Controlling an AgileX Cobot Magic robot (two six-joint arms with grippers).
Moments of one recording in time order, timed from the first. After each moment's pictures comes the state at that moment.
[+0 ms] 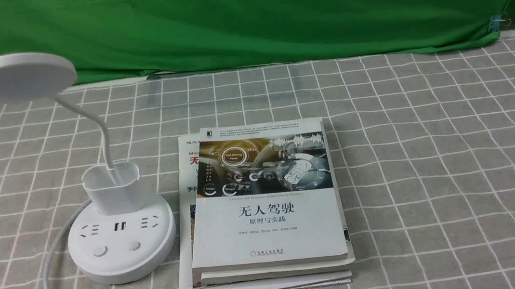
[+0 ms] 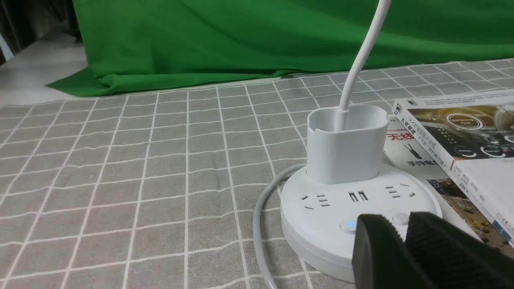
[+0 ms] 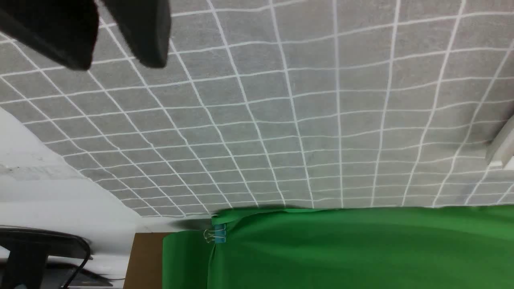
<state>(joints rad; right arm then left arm) -0.12 0.00 0.01 -0.16 0.23 0.11 -0.07 0.00 0.01 -0.04 0.22 0.13</state>
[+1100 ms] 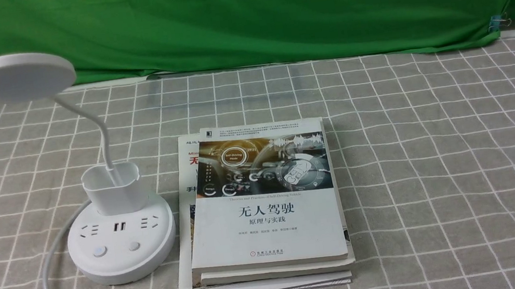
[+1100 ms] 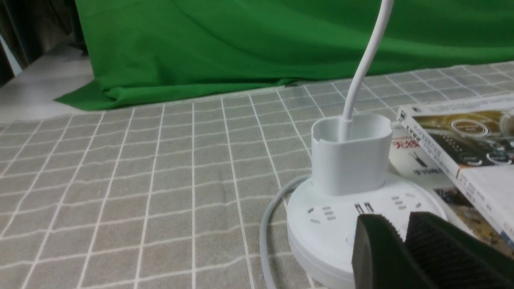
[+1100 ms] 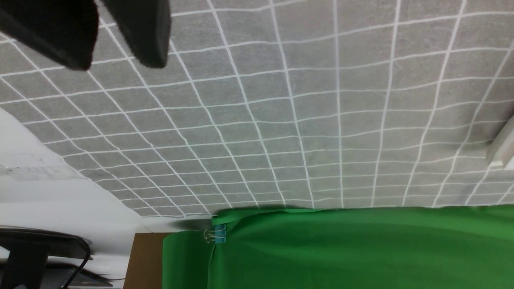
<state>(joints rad) -0.12 0.00 0.01 -0.16 0.23 0.11 -0.07 0.00 0.01 -0.01 0.17 0.13</state>
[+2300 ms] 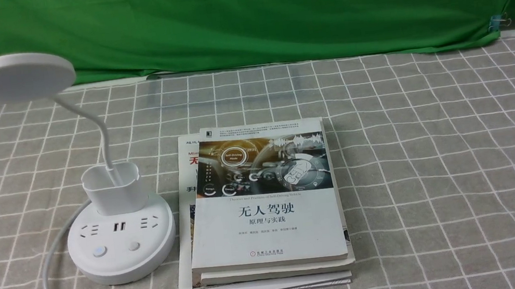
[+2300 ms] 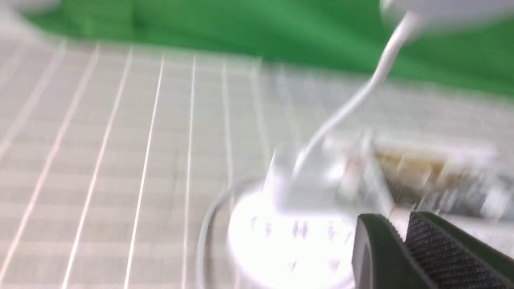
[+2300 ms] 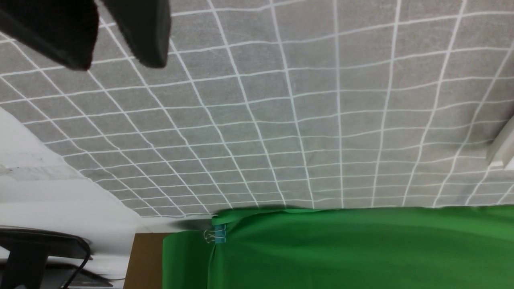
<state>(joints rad) -0.12 0.00 0.01 -0.16 0.23 0.11 -0.07 0.49 -0.45 -0.11 0.44 -0.05</state>
